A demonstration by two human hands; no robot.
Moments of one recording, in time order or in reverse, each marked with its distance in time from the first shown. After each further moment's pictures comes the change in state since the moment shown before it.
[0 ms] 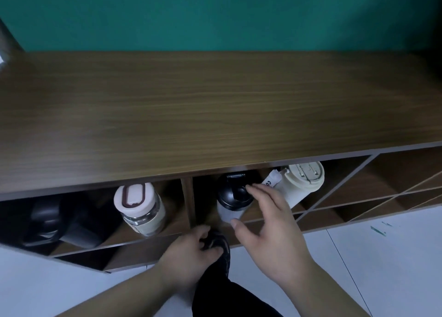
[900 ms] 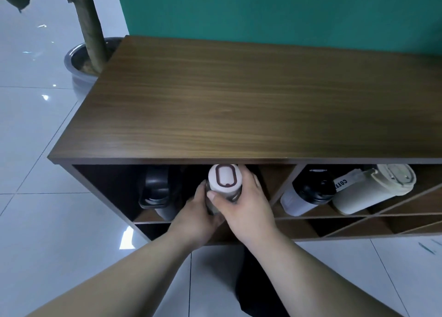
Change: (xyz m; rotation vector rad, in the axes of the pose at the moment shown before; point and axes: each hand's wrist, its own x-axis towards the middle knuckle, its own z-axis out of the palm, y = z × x) left_hand -0.004 -0.095 -0.111 0.002 0.312 0.060; right_hand 0.028 -0.129 0.156 0.222 -0.049 0.076
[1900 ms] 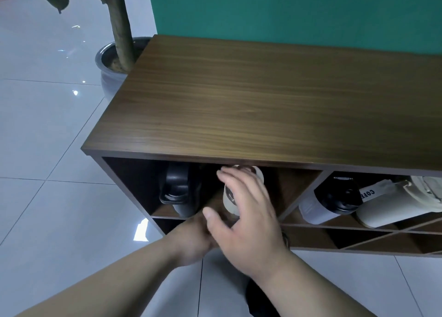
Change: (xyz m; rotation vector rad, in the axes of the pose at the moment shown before) left_hand -0.037 -0.021 -0.030 -0.048 -0.298 0.064; right_hand -0.035 -0.037 0.005 -0.036 0.057 -0.472
